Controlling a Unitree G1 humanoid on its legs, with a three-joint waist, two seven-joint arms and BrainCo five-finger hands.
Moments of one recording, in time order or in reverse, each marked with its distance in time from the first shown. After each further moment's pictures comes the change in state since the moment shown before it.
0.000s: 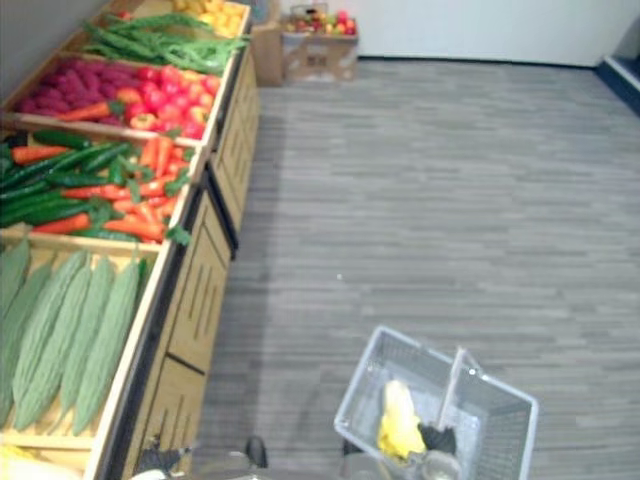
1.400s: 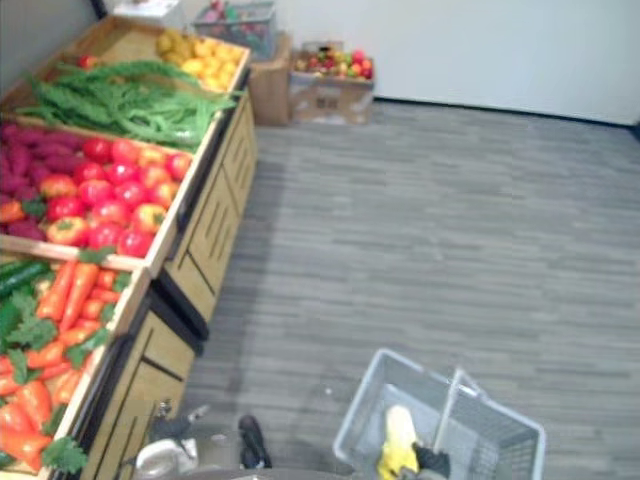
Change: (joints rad) left arm -0.056 -0.074 0.086 -0.086 0.012 -0.001 -0.005; right arm 0.044 0.091 -0.095 -0.031 0.037 0.039 -0.010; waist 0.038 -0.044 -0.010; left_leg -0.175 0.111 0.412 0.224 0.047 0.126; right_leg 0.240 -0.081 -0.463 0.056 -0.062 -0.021
